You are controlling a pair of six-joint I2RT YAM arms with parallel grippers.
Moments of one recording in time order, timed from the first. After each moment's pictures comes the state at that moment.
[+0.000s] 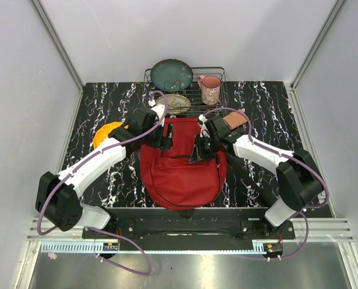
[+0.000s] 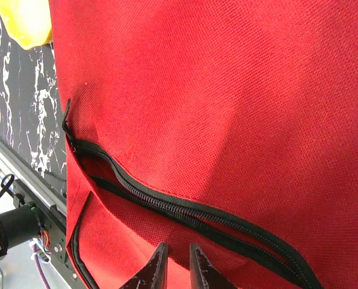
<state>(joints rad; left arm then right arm) -0.57 1.37 1.10 -0.50 0.03 -0.23 0.61 1.62 1.07 -0.38 -0.40 0.53</state>
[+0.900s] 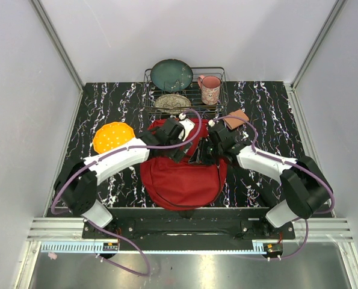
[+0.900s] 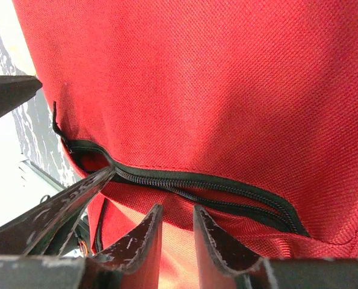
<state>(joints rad) -0.78 1.55 1.15 -0.50 -0.16 -0.02 0.64 1.53 0.87 -0.15 -0.28 0.83</state>
